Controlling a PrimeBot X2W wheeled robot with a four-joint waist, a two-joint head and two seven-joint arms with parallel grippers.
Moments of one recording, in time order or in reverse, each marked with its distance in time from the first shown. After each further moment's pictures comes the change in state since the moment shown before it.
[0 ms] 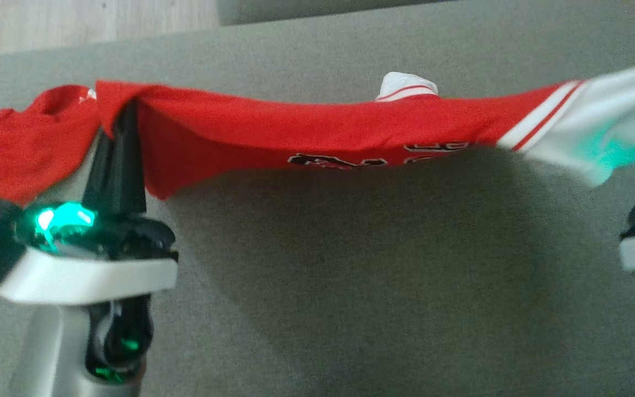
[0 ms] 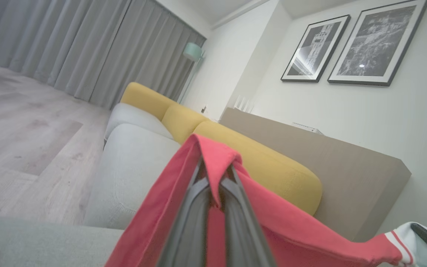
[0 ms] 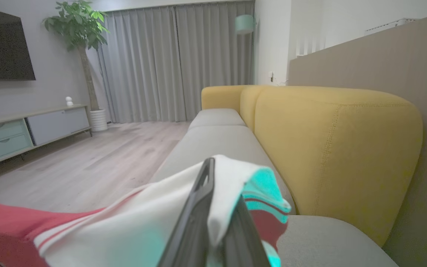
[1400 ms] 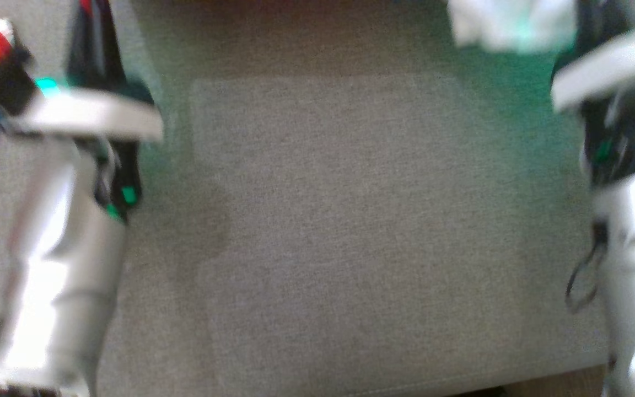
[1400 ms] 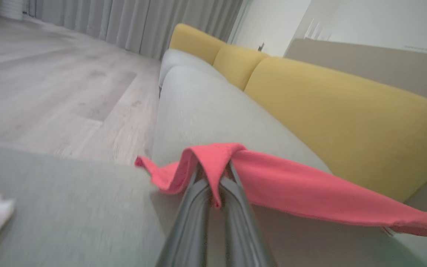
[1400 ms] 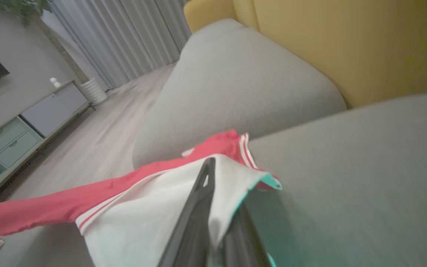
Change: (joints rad) left arm -0.617 0.060 -0.115 0.867 0.019 -0.022 -0.272; right arm -0.648 -0.101 0.216 0.943 0.293 0.000 -0.275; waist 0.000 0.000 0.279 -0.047
